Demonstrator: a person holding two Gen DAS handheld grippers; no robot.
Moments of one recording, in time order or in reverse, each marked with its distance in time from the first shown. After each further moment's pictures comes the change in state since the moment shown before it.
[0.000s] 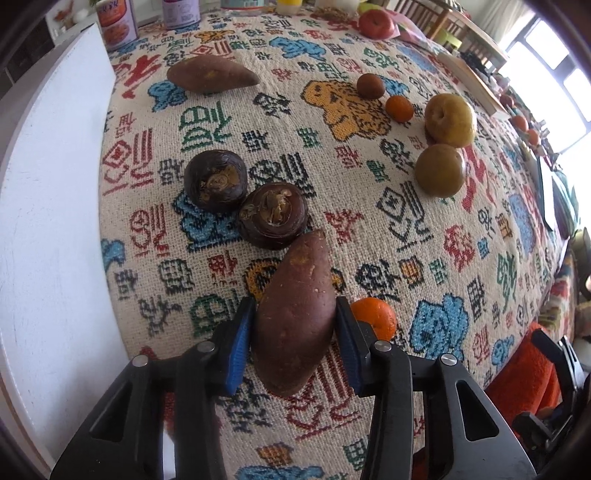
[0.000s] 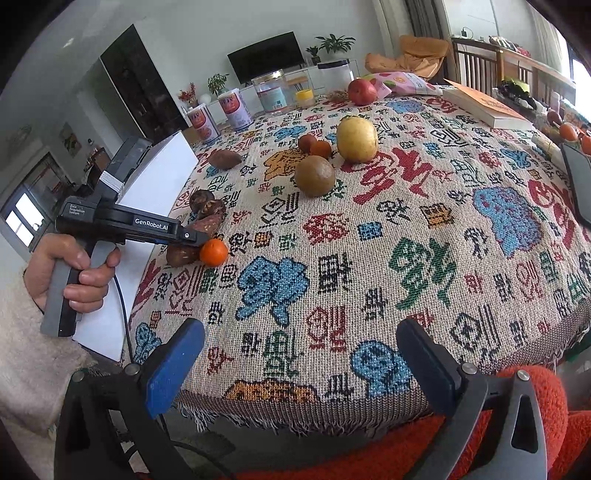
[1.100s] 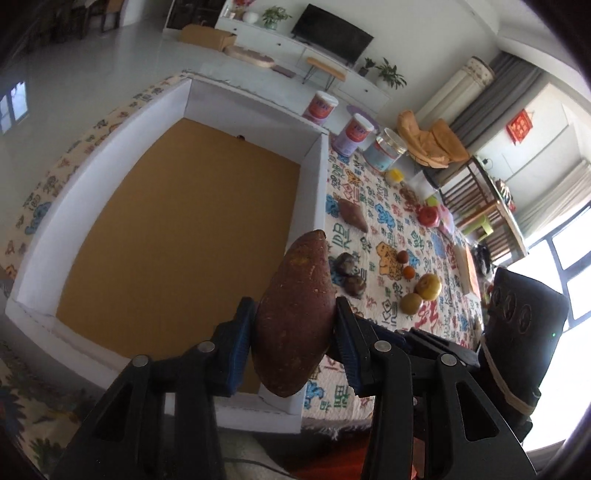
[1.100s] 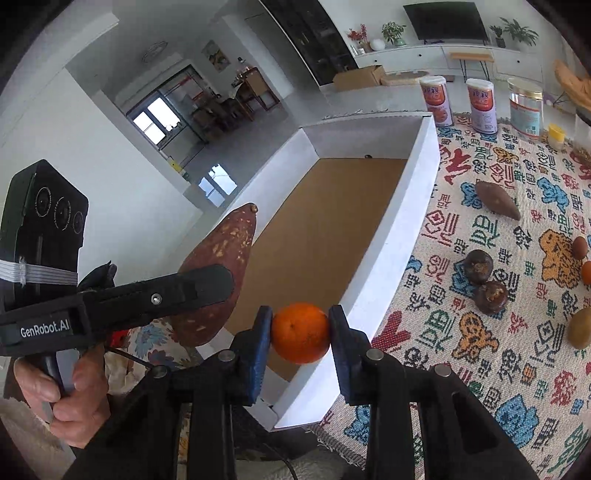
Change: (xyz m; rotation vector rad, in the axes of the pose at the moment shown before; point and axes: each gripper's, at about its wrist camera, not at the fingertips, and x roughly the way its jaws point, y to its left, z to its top) left arm -0.208 0.137 -0.133 -0.613 -0.384 -0.031; right arm 0.046 0.256 0.099 -0.383 0.251 0.521
